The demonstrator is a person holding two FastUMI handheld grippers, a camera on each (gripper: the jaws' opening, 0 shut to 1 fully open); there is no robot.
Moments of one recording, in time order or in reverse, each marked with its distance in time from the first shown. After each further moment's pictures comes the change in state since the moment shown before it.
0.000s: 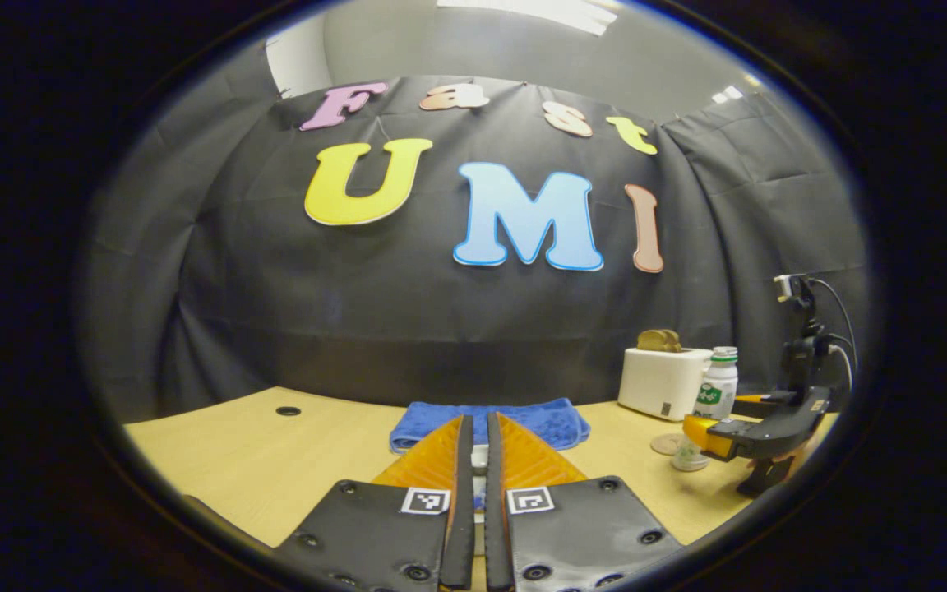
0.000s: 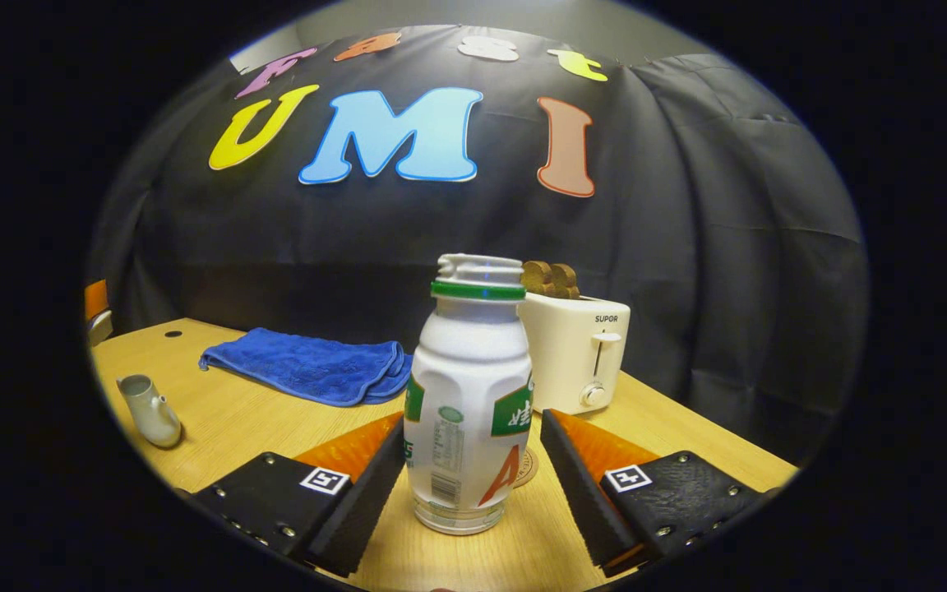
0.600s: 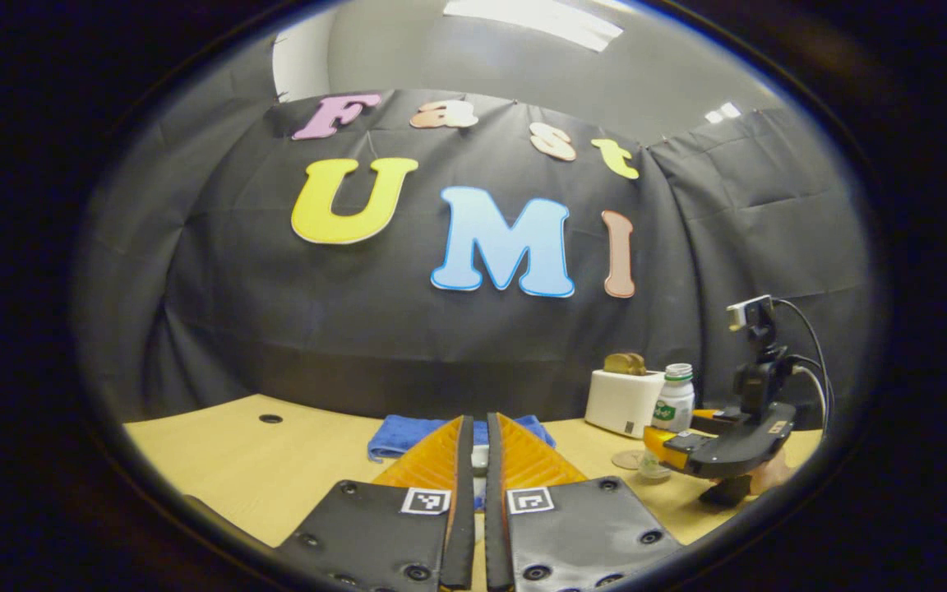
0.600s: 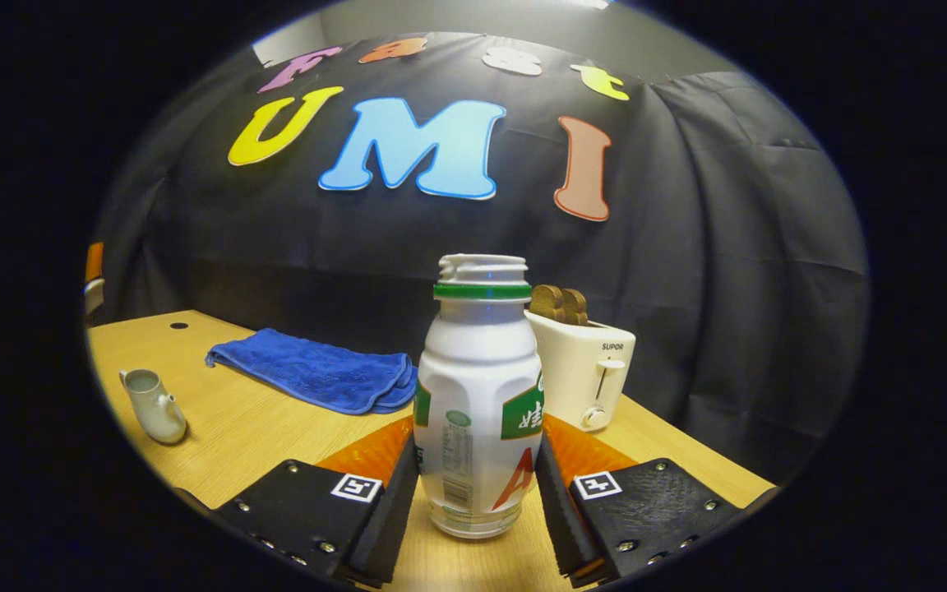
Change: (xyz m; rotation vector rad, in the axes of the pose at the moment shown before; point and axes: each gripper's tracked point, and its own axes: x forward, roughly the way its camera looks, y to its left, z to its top) left arm -0.050 -0.023 0.046 -0.030 -0.075 -0.084; right arm -0.020 0.020 0.024 -0.089 -0.056 0.034
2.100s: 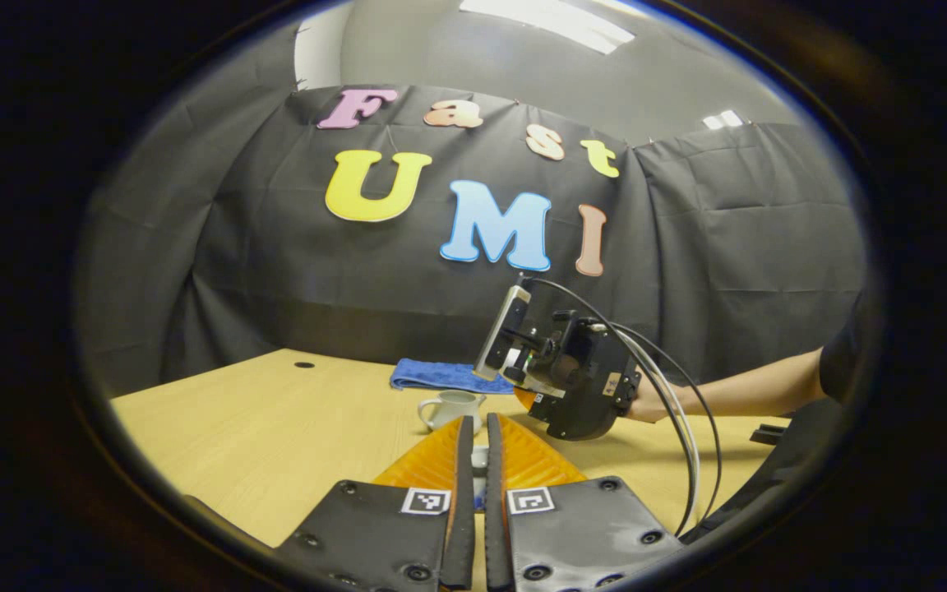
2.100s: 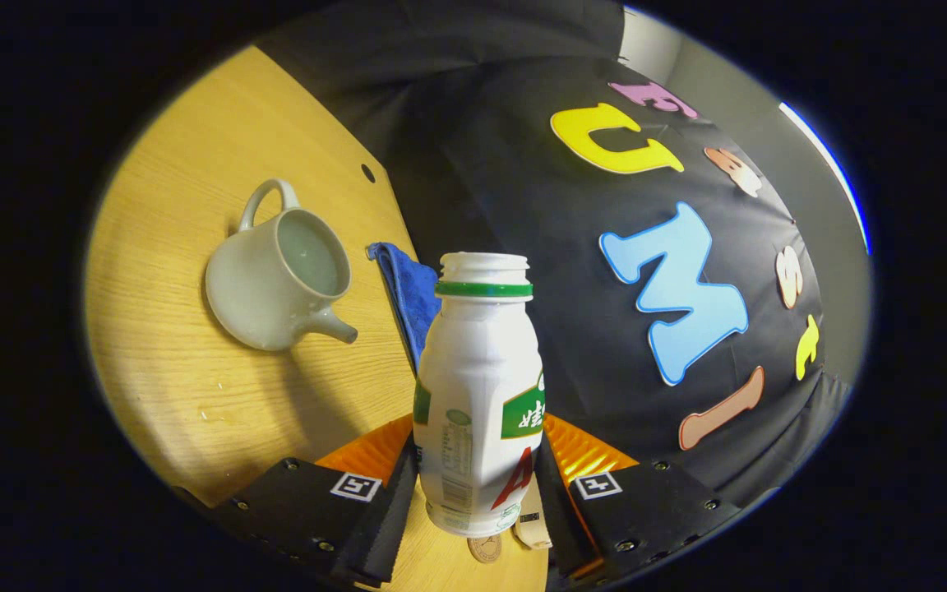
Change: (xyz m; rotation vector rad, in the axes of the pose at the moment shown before) left arm -0.192 0.015 -0.044 -0.066 0.105 -0.048; right arm -0.011 0.165 0.016 -1.029 -0.131 0.236
